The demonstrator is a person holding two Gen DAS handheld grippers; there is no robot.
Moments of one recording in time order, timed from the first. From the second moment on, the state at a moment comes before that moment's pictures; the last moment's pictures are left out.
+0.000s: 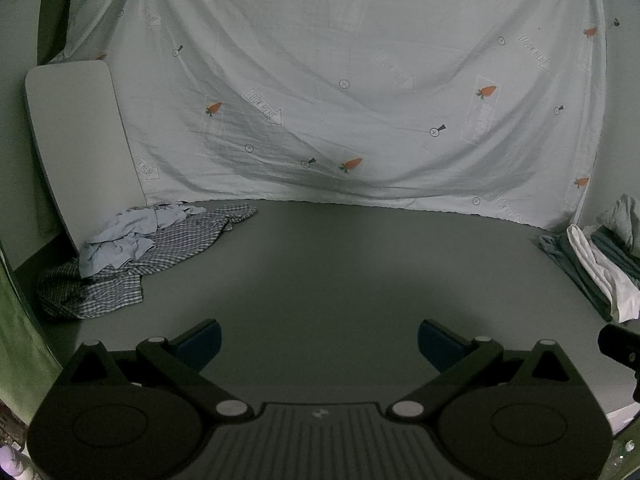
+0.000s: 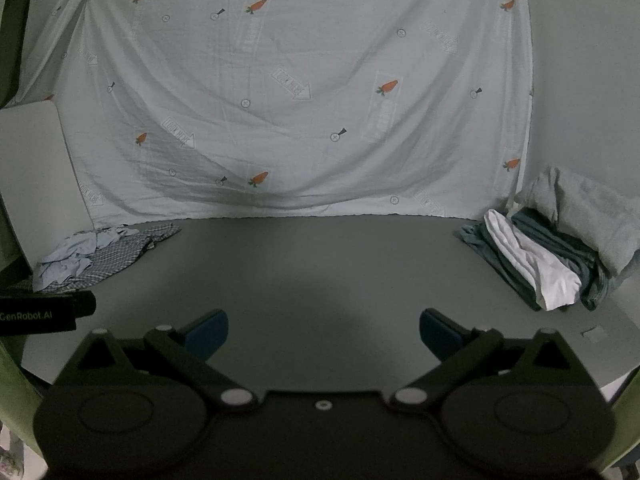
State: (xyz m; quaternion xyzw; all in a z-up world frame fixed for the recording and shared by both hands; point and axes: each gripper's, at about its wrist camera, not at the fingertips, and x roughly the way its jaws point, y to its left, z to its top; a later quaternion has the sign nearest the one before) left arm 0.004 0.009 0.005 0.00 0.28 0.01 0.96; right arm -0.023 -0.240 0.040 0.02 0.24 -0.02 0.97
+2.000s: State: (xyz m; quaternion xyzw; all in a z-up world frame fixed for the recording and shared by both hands) left arm 0.231 0.149 -0.032 -0.19 0.37 0.18 0.89; right arm 0.336 -0.180 -0.029 0.14 0.37 0.18 0.90
